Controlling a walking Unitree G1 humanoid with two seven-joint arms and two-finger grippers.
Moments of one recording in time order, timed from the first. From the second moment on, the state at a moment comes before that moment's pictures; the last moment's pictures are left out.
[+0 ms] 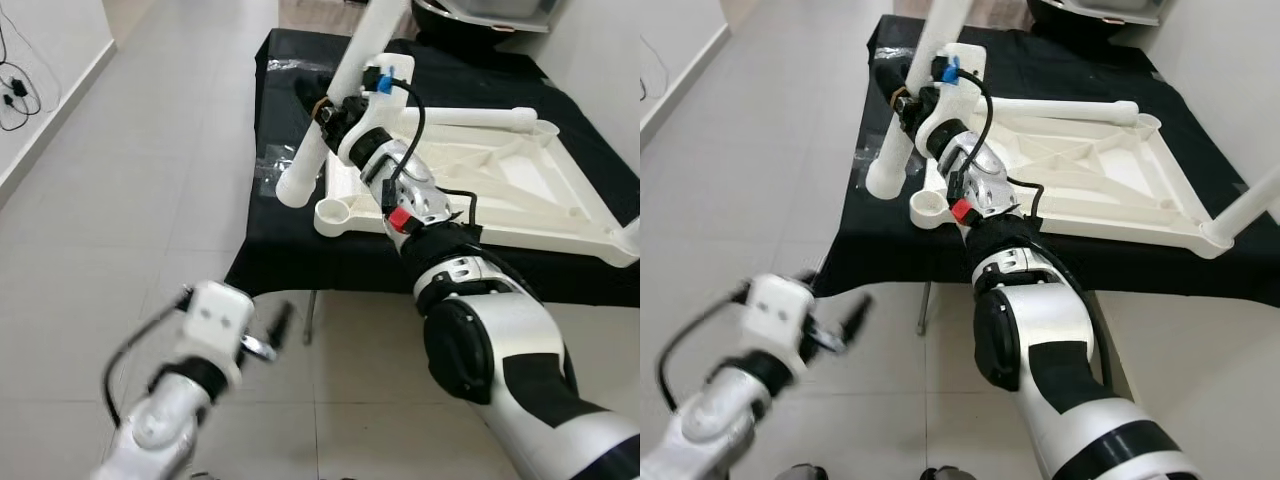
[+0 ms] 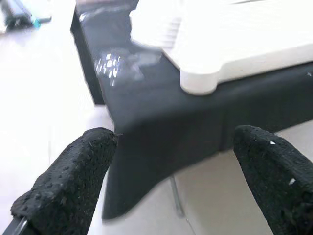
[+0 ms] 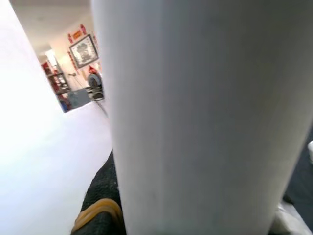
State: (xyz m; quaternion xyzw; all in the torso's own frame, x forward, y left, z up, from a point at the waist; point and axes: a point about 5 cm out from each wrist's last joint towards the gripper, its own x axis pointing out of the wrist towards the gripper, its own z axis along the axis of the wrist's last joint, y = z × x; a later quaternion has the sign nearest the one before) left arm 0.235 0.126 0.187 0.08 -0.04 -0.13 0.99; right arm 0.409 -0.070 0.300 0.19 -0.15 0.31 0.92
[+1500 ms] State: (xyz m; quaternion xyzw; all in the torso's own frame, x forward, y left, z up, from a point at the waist) left arm 0.272 0.107 0.167 0.19 -0.02 -0.20 0.96; right arm 0.363 -0.061 0.261 0.20 -0.09 0.37 0.90
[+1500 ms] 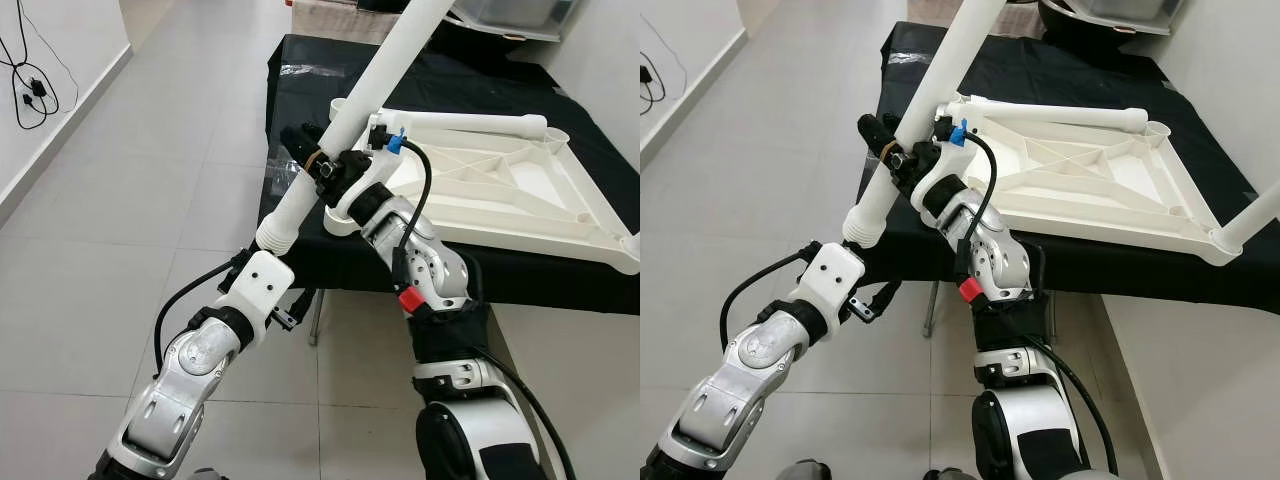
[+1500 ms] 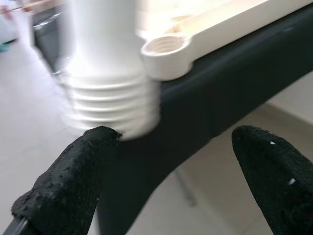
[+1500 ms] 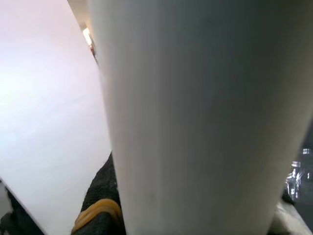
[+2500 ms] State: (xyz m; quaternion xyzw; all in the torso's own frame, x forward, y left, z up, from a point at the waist) left arm 0.278 0.121 0.172 0.20 -0.03 -0.16 0.97; right arm 0.354 -0.061 0.252 0.19 -0.07 0.38 0.90
